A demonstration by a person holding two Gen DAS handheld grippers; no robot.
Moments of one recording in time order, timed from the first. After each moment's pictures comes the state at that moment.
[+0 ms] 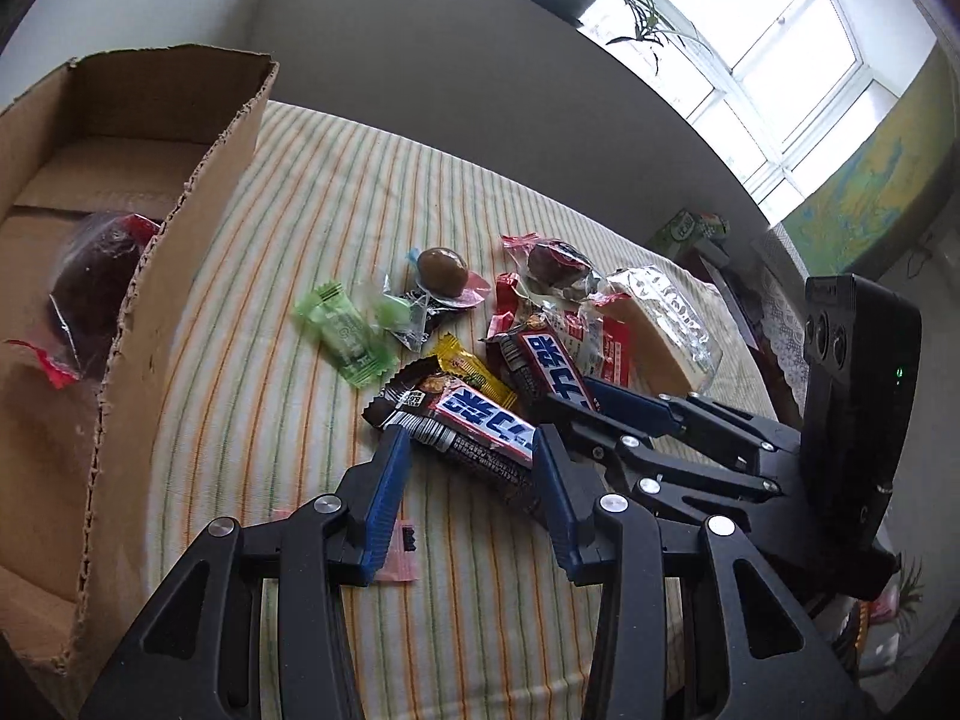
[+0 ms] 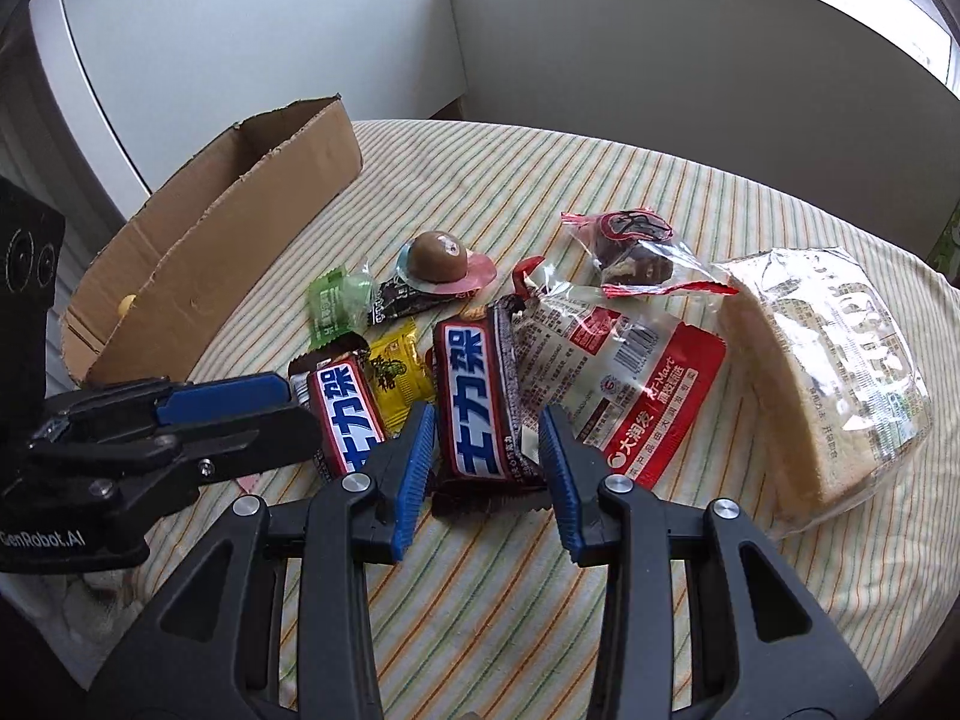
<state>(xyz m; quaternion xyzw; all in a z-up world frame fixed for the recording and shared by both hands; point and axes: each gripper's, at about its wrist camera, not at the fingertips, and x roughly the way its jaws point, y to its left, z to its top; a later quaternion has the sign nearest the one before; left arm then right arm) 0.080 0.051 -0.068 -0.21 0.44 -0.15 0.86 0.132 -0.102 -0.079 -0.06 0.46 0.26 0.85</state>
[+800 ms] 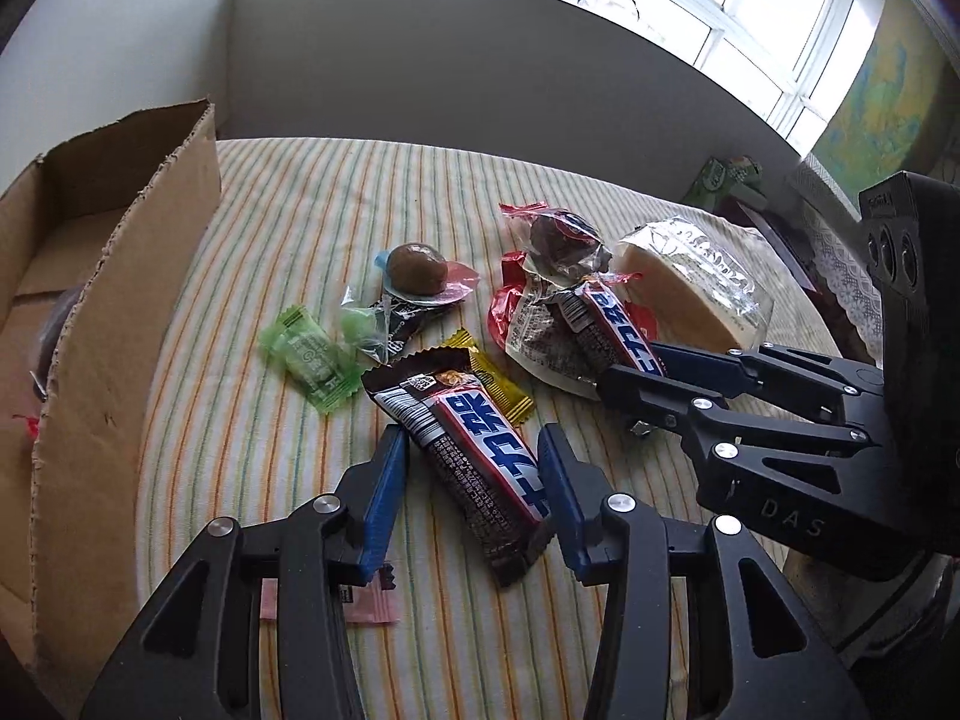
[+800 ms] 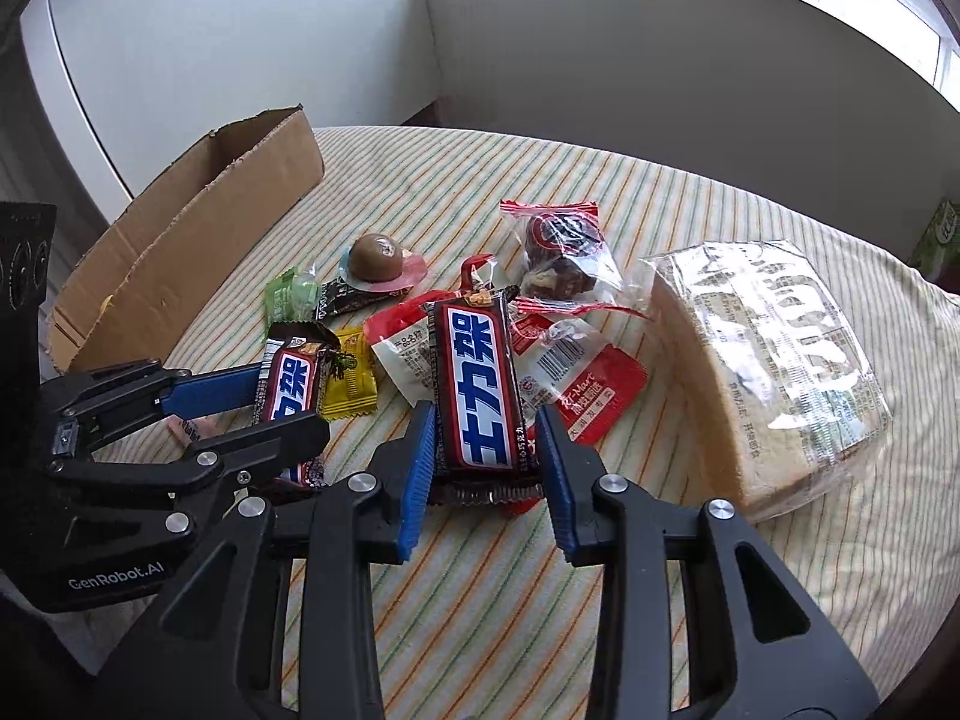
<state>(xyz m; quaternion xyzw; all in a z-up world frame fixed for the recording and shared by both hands) 0.091 0.016 -0.072 -0.09 0.44 -0.11 0.88 0.143 -0.135 -0.066 -0.05 0.45 0.25 0.85</state>
